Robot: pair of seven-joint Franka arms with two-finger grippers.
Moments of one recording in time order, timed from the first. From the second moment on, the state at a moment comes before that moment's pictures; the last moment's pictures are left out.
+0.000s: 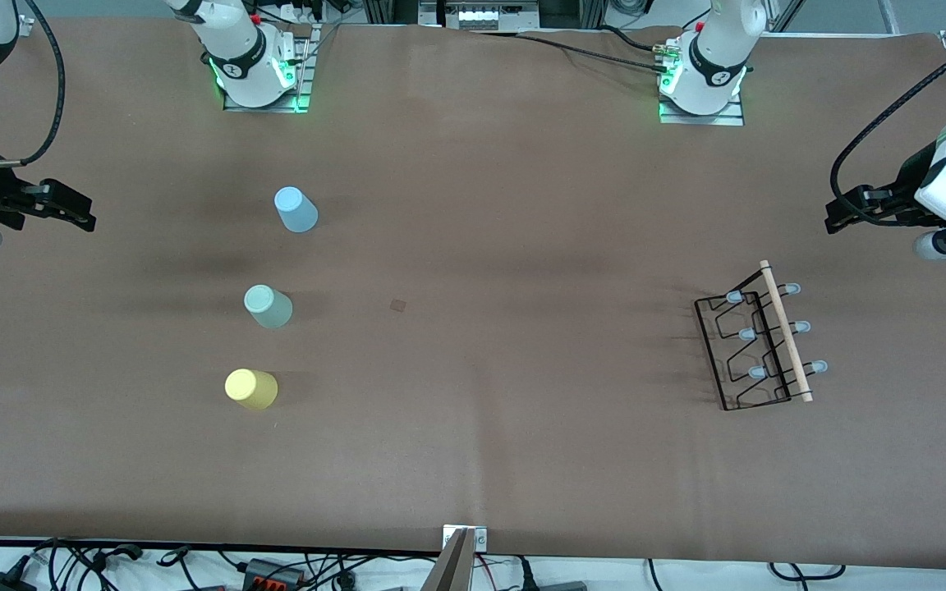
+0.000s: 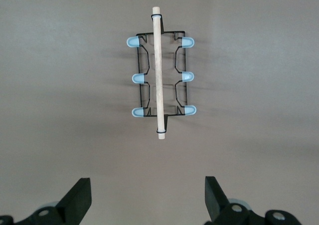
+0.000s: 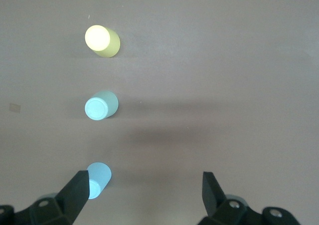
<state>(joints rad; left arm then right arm) 0.13 0.05 -0.15 -1.62 0.04 1.59 -0.15 0.01 0.05 -0.02 -1.63 -0.04 1.65 -0.01</state>
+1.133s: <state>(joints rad) 0.13 0.16 -0.16 -1.94 0.00 2.04 -0.14 0.00 0.04 -0.03 -1.63 -0.04 1.65 -0.01</state>
